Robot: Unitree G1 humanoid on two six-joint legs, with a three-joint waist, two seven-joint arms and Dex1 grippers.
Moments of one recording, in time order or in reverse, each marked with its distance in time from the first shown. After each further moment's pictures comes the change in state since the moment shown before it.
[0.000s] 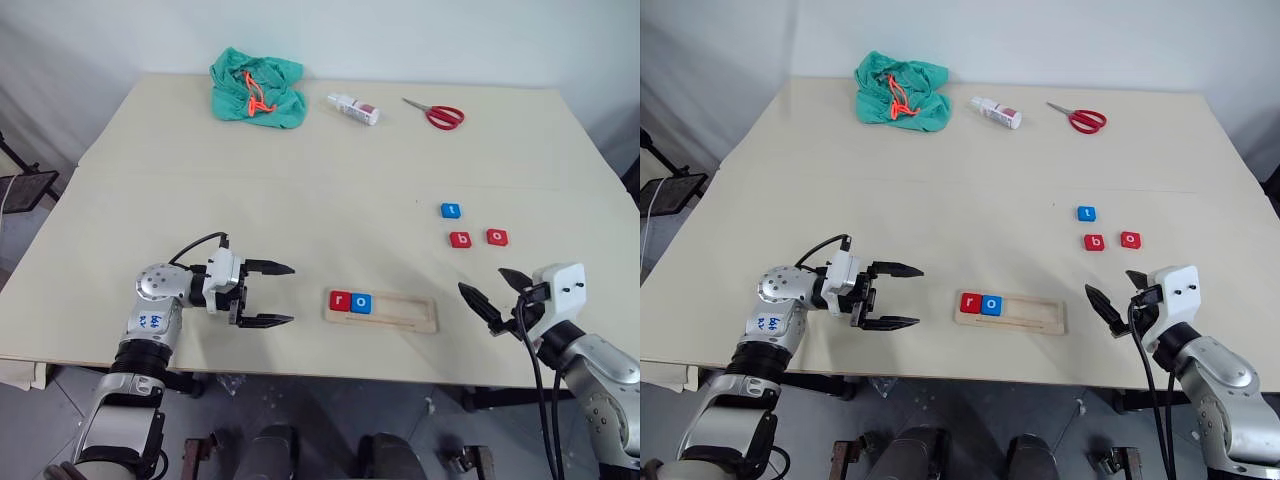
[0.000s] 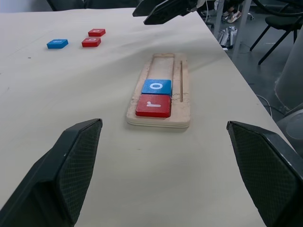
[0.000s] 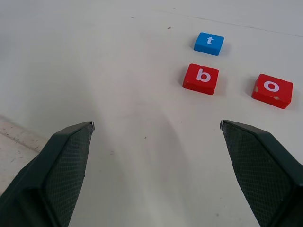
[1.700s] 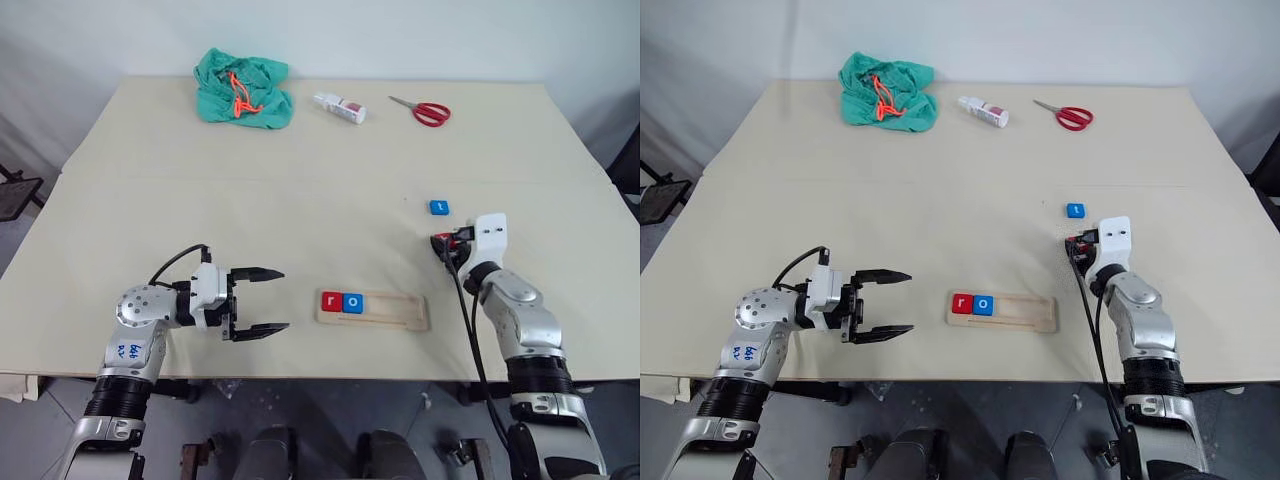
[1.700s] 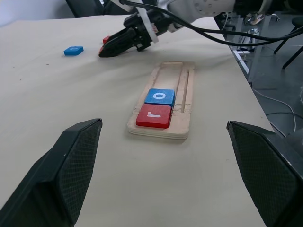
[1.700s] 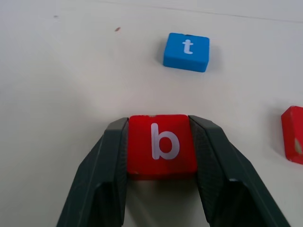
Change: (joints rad) left arm 0.214 0.044 0.048 -0.310 -0.044 0.080 0.161; right arm -0.506 0.176 0.191 0.532 -0.249 -0.067 -0.188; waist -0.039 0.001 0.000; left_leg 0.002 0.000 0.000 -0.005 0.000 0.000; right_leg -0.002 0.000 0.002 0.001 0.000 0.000
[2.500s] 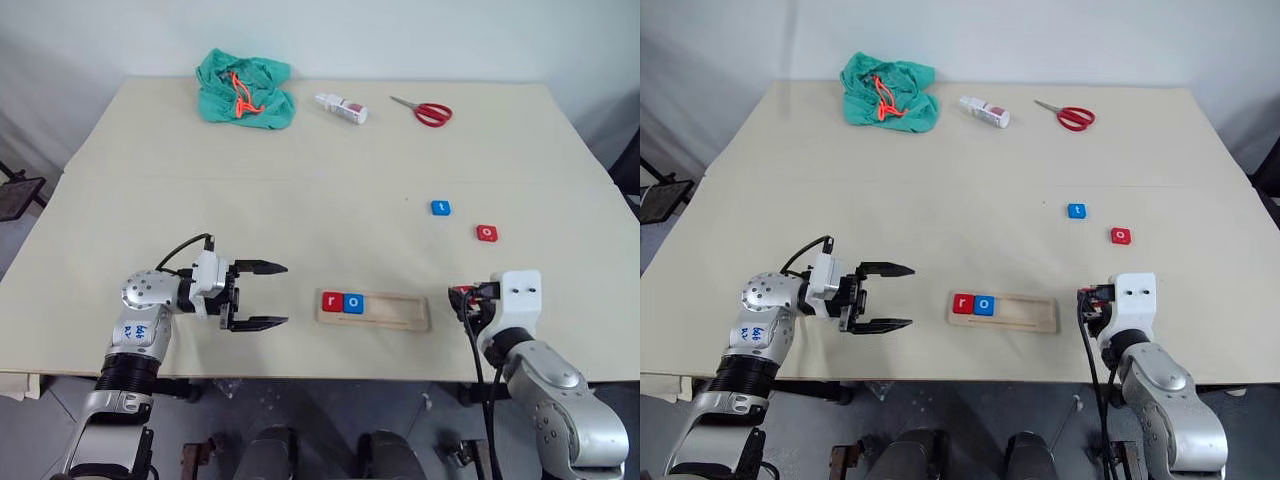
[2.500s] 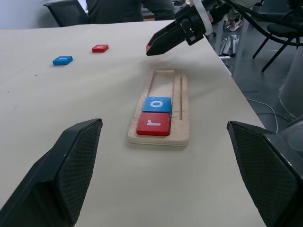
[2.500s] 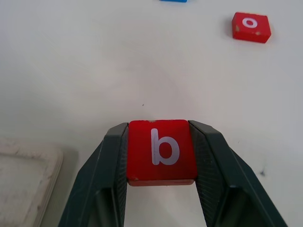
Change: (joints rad) left arm -0.124 -0.011 -0.014 0.160 -0.023 -0.038 -0.132; right arm 0.502 0.094 -0.077 -0.847 0.106 0.480 -0.230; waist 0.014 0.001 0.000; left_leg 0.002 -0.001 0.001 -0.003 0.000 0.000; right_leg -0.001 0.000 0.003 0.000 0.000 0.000
